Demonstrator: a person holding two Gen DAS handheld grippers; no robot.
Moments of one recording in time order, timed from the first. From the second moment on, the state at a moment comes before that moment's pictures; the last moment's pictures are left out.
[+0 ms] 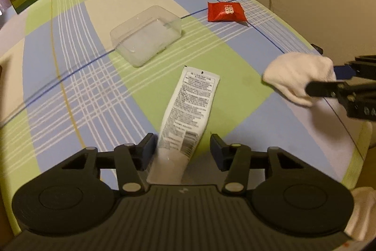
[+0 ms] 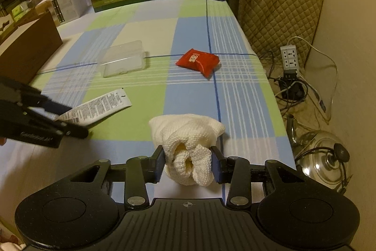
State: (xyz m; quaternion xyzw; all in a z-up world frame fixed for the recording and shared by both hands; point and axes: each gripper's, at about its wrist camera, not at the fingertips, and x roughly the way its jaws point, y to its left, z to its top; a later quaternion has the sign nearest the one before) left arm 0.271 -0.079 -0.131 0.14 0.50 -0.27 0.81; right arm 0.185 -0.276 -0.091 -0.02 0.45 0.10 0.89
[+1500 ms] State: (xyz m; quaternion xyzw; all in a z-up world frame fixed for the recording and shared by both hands) left arm 0.255 -0.058 -0.112 0.06 0.52 -0.16 0.84; right arm 0.187 -0.252 -0.088 -0.02 0.45 0.14 0.88
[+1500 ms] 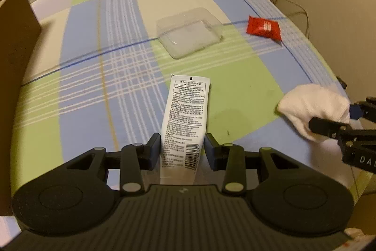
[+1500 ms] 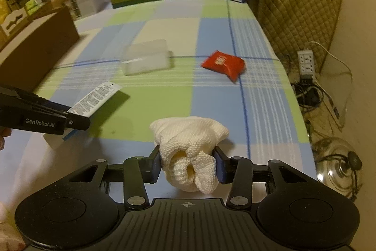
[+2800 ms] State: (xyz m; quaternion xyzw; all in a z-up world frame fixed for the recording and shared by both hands) left arm 0.195 0.146 0.040 -0.06 0.38 0.02 0.92; right arm 0.208 -0.016 0.015 -0.03 0.34 0.42 0.84
